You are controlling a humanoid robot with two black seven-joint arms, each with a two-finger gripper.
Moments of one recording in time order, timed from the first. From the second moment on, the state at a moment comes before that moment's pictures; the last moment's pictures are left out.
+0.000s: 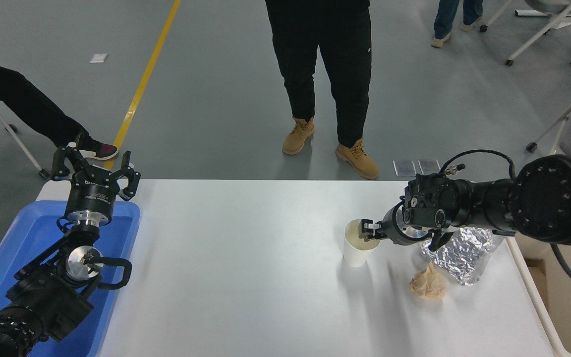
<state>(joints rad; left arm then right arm) -0.62 0.21 -0.90 -0.40 -0.07 -0.54 -0.56 1.38 0.00 -1.15 0.83 -0.04 0.23 -0.07</state>
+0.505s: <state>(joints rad) -0.62 0.21 -0.90 -0.40 -0.07 -0.54 -0.56 1.41 0.00 -1.15 0.82 -0.03 0.23 -0.07</state>
